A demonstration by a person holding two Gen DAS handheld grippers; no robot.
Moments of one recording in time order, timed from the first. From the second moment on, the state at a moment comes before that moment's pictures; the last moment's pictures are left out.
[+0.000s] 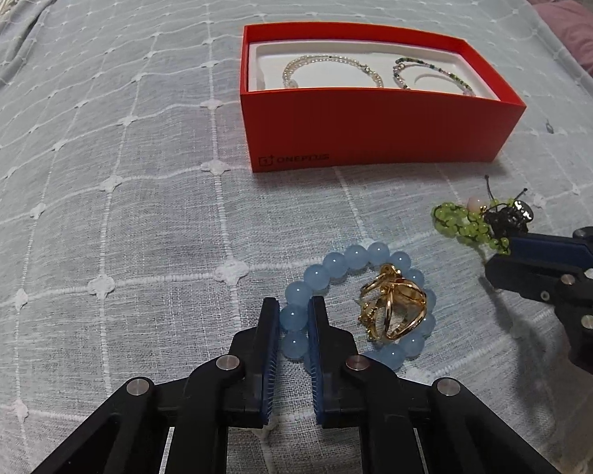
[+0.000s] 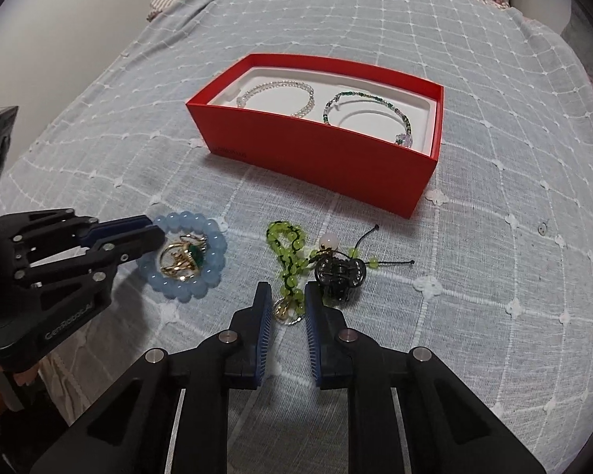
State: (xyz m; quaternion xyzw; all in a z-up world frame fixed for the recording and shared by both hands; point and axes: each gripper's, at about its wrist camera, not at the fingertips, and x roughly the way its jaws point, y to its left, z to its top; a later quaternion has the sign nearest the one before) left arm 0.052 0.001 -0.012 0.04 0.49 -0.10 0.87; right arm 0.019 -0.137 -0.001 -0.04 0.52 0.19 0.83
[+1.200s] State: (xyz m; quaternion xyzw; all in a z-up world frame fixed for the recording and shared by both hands) left arm 0.044 0.032 0.048 -0.06 0.42 -0.13 0.90; right arm 0.001 -0.148 0.072 0.00 0.44 0.22 0.87
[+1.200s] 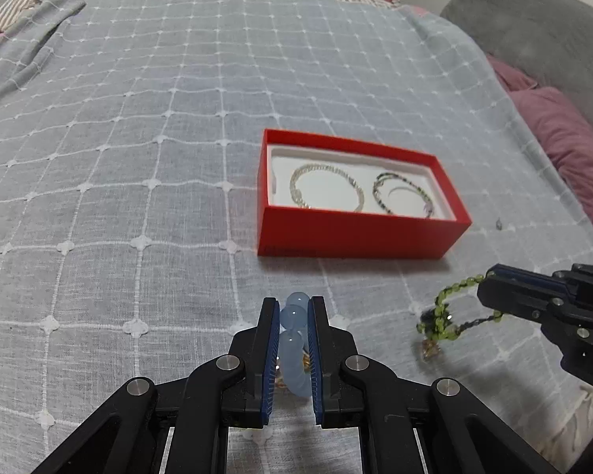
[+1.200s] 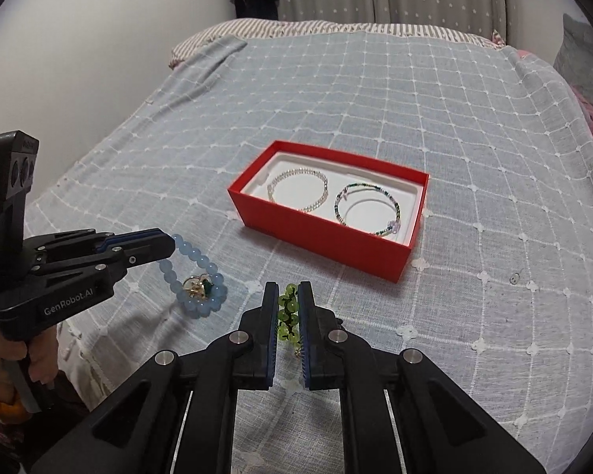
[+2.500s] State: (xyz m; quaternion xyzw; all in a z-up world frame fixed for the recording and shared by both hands) left arm 0.093 -0.014 0.090 -0.10 0.35 -0.16 0.92; right arm 0.044 -0.174 0.103 0.05 0.40 0.17 0.90
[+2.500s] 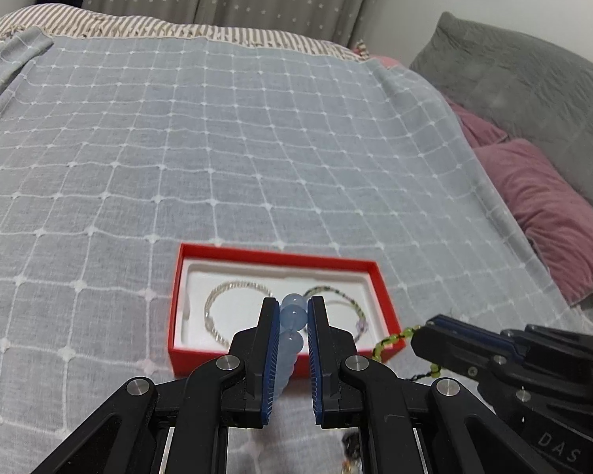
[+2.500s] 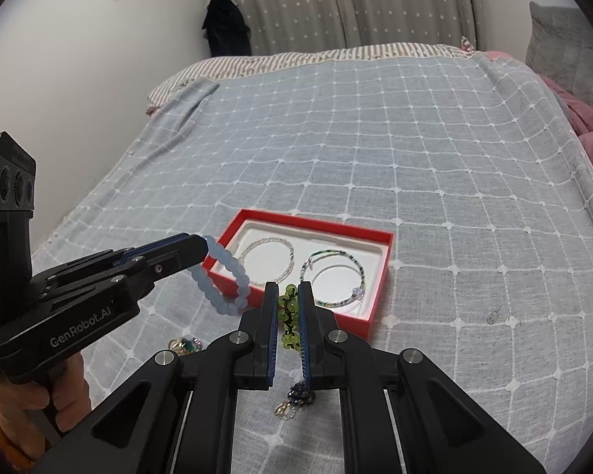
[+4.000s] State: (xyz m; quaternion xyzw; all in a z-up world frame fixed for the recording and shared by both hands) left arm 0.153 -0.002 0.020 -0.11 0.41 -0.10 0.90; right arm 0.126 -0.168 0.047 0.06 0.43 0.14 0.89
